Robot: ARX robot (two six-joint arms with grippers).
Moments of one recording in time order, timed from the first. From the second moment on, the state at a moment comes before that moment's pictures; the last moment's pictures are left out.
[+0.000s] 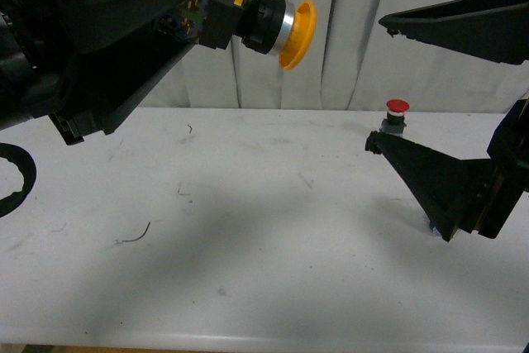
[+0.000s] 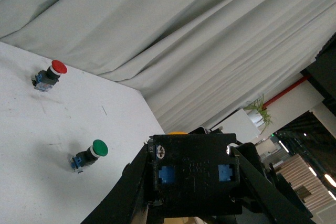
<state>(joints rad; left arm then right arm) -0.28 1.53 0.44 1.28 0.58 -0.96 0.25 1.72 0.48 1.28 -0.54 1.36</state>
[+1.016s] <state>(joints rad) -0.28 1.53 0.44 1.28 0.58 -0.94 0.43 1.75 0.66 1.29 -0.51 1.49</state>
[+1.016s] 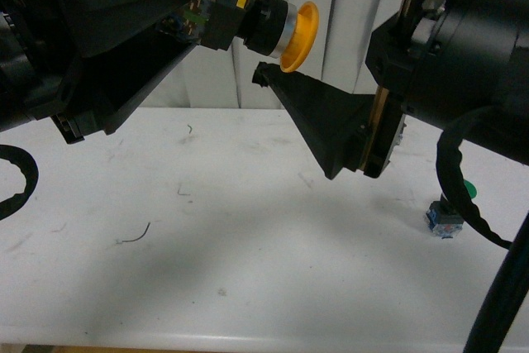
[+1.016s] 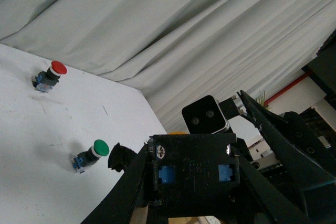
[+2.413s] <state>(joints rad) -0.29 1.52 0.43 1.29 0.58 -0.94 0.42 1.78 0.67 1.28 -0.50 1.46</state>
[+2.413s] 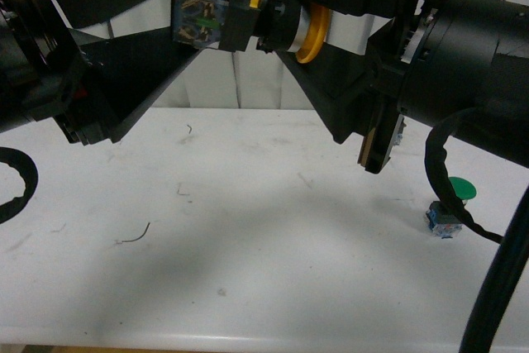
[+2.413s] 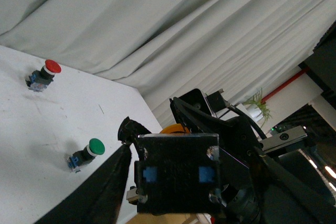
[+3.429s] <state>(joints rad) 0.00 0.23 0.15 0.08 0.00 -0.02 0.38 1.78 0.70 1.28 -0.48 1.43</state>
